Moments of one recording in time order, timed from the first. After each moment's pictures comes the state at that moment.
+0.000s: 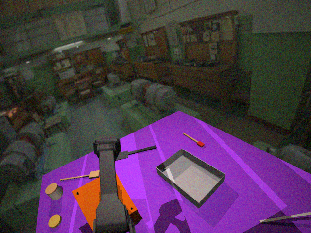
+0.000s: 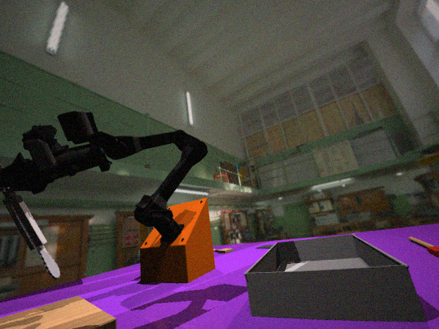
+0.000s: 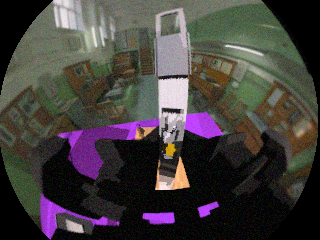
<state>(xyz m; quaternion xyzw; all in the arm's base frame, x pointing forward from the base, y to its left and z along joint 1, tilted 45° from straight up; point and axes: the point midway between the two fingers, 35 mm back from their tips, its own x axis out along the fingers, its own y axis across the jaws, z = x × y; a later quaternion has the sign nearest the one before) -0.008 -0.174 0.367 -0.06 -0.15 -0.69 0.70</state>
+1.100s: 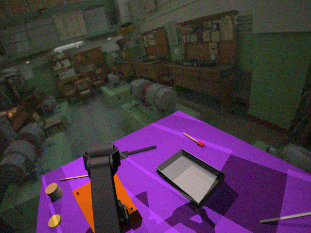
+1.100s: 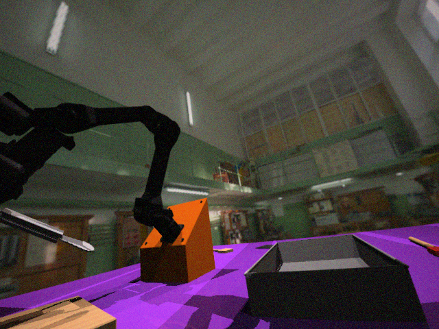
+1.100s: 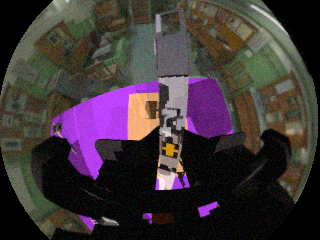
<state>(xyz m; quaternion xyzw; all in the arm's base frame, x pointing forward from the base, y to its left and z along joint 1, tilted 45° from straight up) -0.007 -0.221 0.356 0.13 0.05 -0.69 0.71</state>
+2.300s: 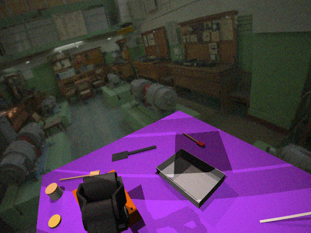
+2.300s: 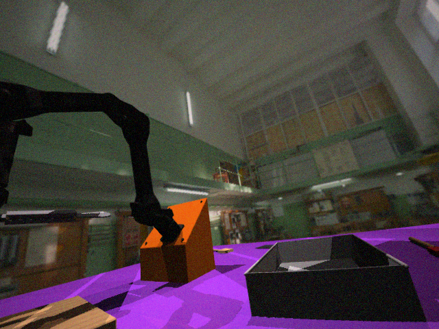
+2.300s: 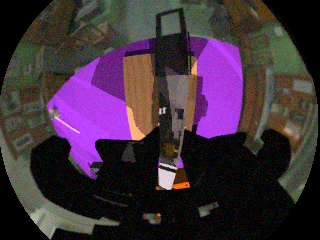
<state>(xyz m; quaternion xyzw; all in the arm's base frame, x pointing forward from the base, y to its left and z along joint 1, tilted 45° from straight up) 0.002 -0.235 0.336 0.29 0.23 -0.62 0.69</state>
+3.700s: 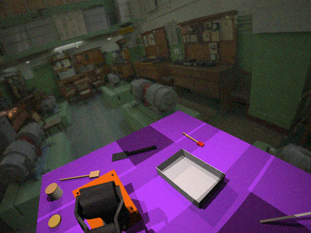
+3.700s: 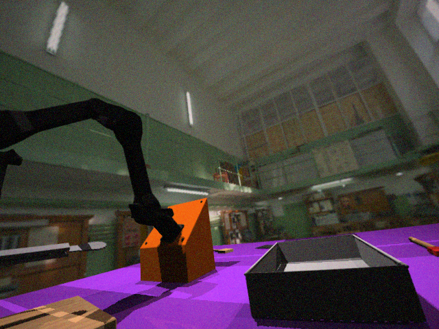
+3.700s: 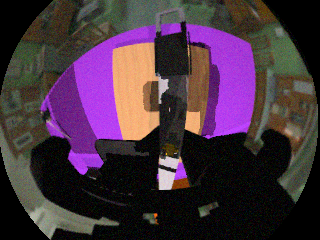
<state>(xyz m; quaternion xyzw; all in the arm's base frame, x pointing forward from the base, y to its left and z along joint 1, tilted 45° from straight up) 0.008 -0.286 0.297 0.29 0.23 -0.62 0.69</state>
